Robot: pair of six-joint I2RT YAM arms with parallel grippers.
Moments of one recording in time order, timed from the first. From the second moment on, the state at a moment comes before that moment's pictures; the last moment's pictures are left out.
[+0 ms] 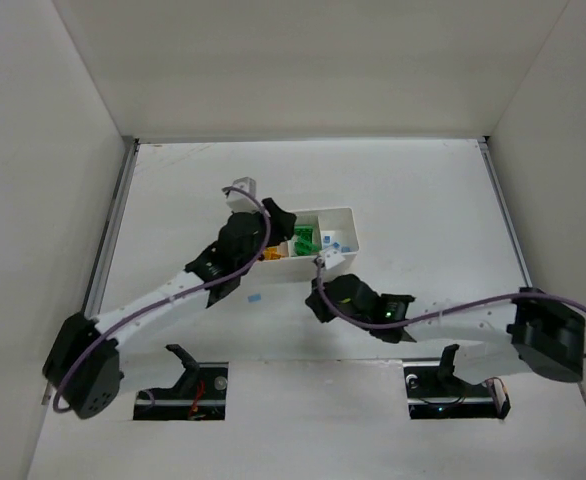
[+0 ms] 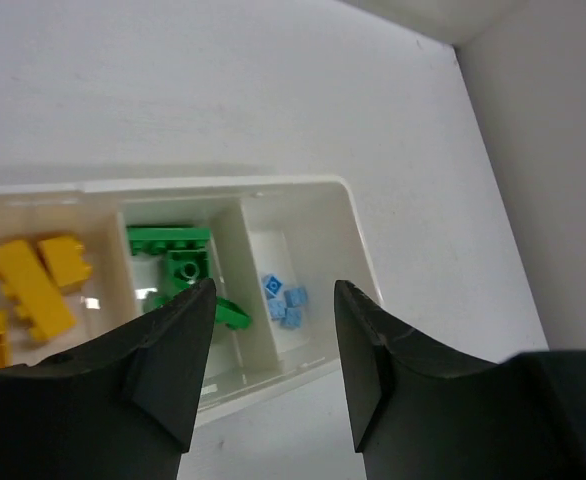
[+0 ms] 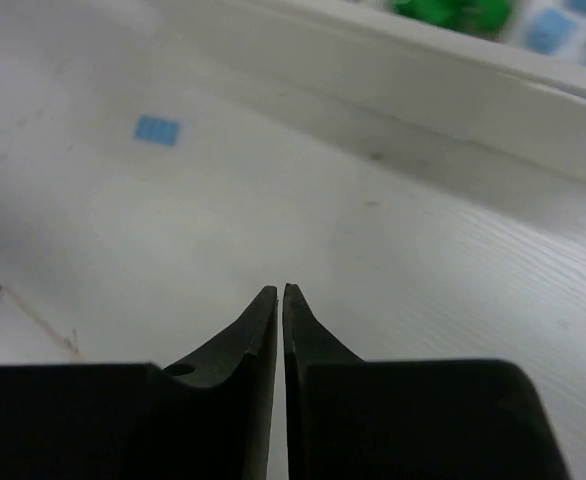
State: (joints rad) left arm -0.76 1.27 0.78 0.19 -0.31 -0.69; right arm 1.12 1.22 0.54 0.13 0.33 0.54
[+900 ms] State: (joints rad) left arm -0.30 0.58 0.32 -0.04 -0.15 -0.74; right arm 1.12 1.96 1.15 0.12 0.03 -0.04
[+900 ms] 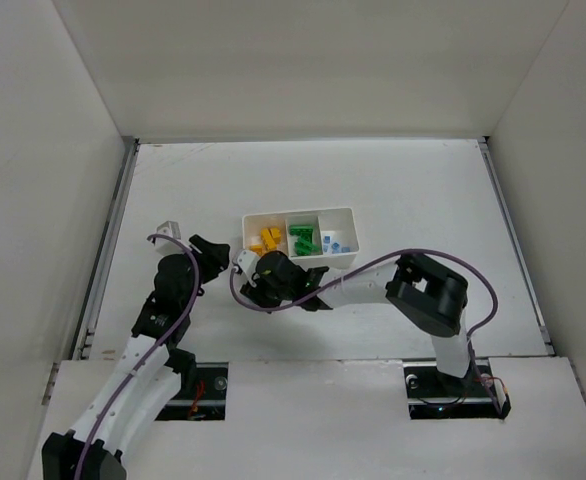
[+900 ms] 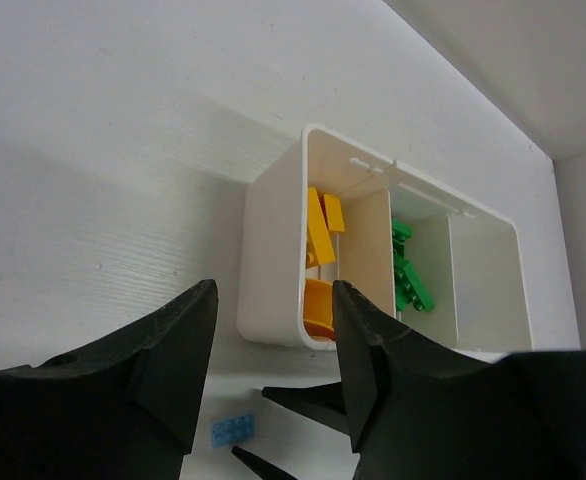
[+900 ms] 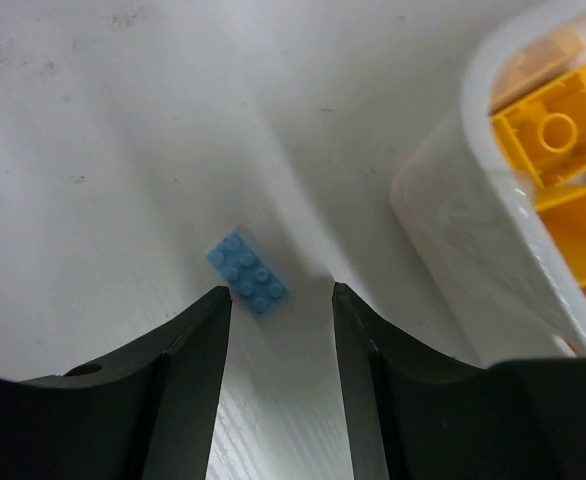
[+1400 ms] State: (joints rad) left arm -0.25 0.59 0.32 -0.04 -0.11 -0.75; right arm 1.12 2.00 1.23 0.04 -0.06 -0.03
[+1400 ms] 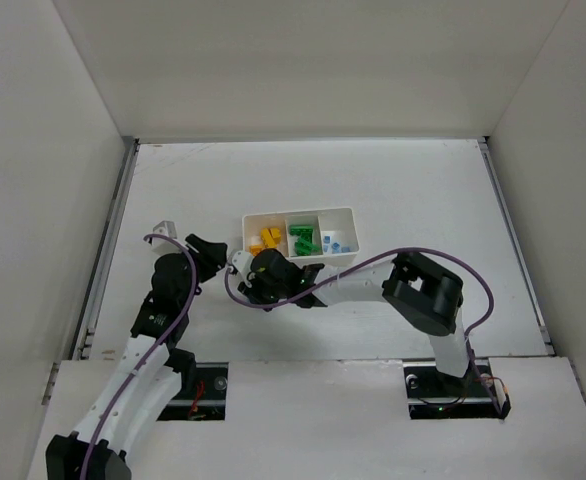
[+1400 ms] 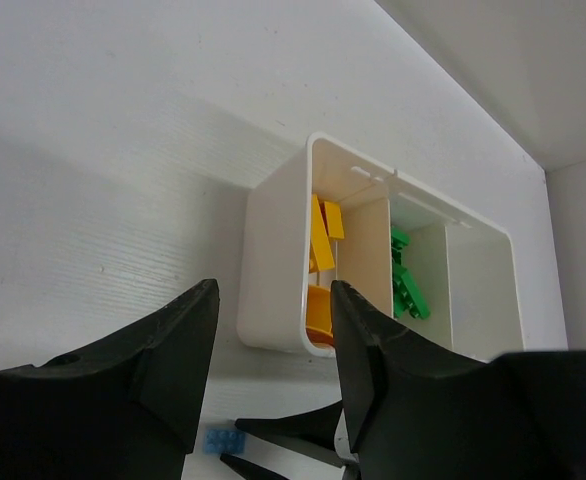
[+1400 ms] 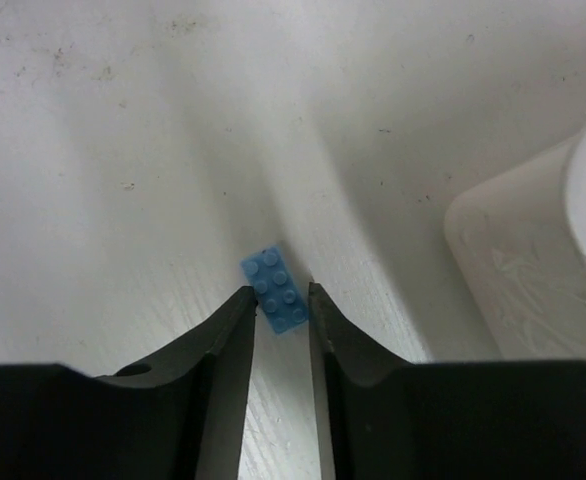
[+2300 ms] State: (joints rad) left arm -0.15 0.56 0.32 -0.03 -0.09 -0.85; right arm 1.16 1.69 0.88 0.19 0.03 0.18
